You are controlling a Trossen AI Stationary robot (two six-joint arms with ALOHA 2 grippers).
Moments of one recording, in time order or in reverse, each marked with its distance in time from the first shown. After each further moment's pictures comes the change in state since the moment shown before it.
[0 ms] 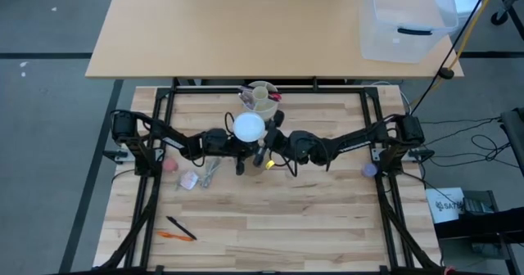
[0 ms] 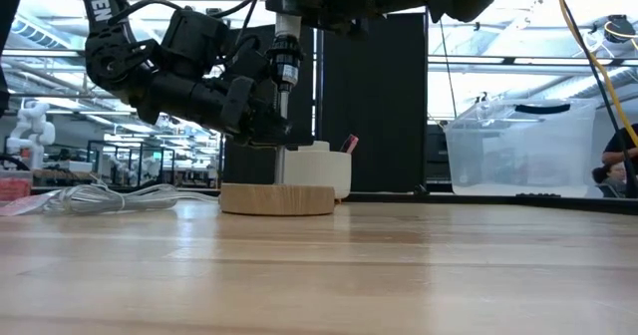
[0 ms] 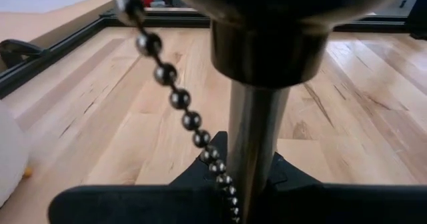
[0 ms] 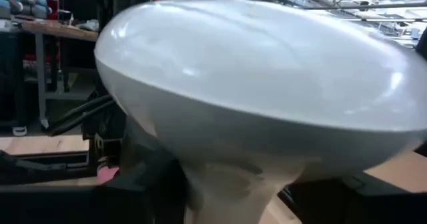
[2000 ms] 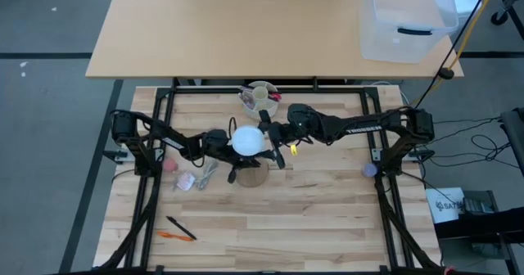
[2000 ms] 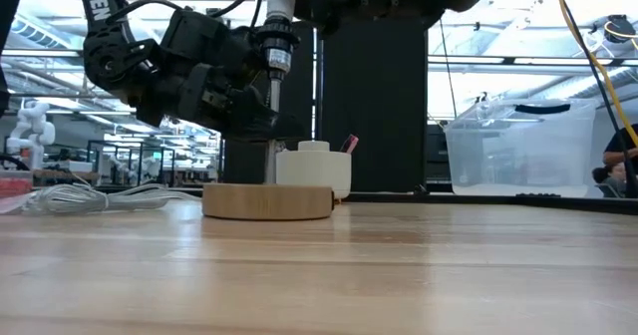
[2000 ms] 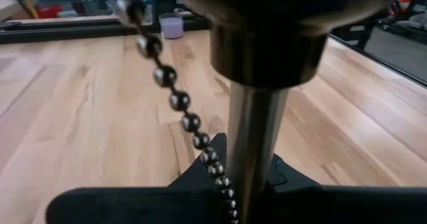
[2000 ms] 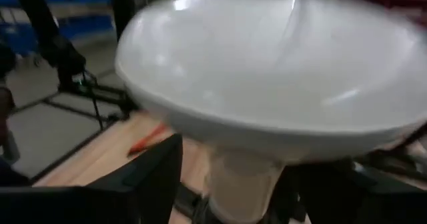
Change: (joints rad) left arm -0.004 -0.001 0.000 -0.017 0.291 0.088; right arm -0.183 -0.114 0.058 -0.405 -0.923 0.055
